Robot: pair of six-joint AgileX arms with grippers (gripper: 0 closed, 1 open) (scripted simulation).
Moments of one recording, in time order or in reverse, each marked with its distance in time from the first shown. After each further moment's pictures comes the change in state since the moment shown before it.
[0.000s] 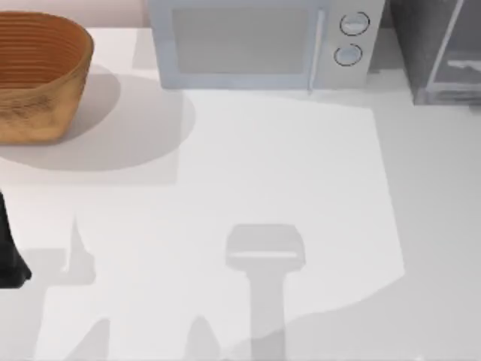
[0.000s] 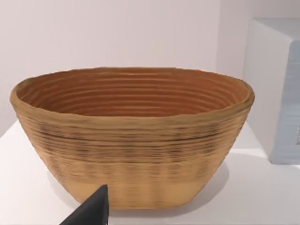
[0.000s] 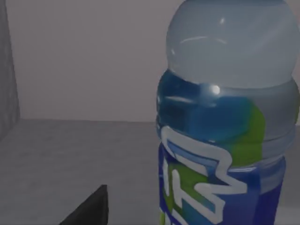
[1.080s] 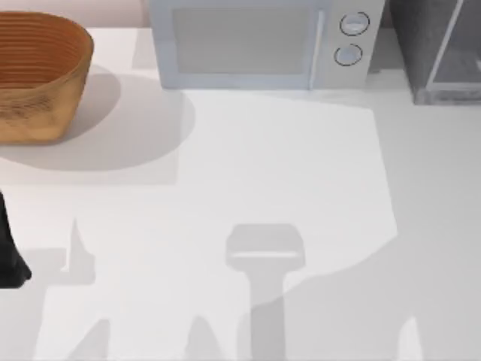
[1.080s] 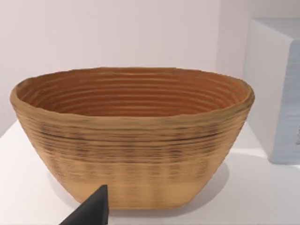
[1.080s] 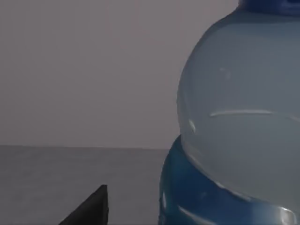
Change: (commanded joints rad) left arm 0.000 0.000 0.000 0.000 0.000 0.000; right arm 0.033 0.150 0.304 -0.155 0.035 -0.002
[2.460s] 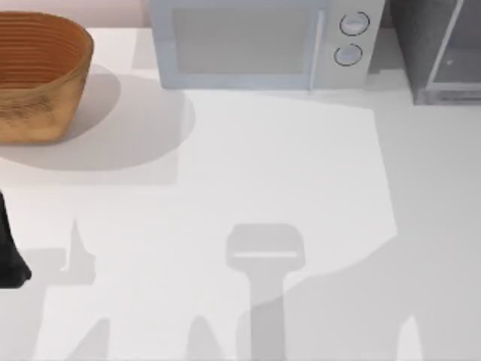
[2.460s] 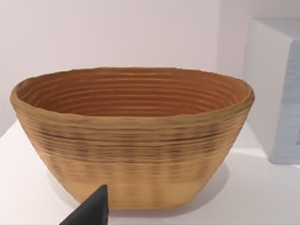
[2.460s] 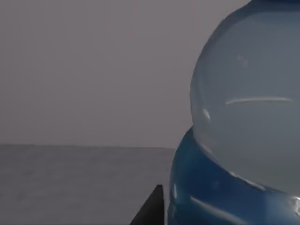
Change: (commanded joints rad) left arm 0.000 0.000 0.000 0.000 0.000 0.000; right arm -0.003 -0.006 0.000 -0.004 0.000 0.001
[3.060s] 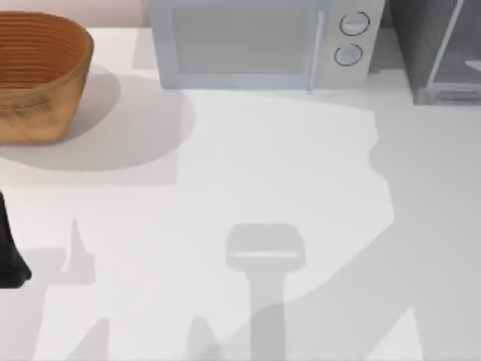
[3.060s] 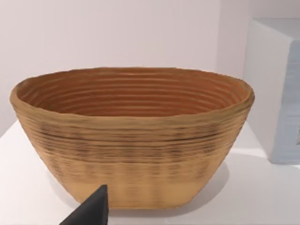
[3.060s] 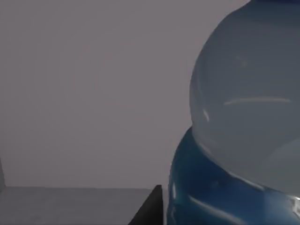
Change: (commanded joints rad) left arm 0.000 0.000 0.000 0.000 0.000 0.000; right arm 0.000 -0.113 0.022 -0.141 -0.002 0.003
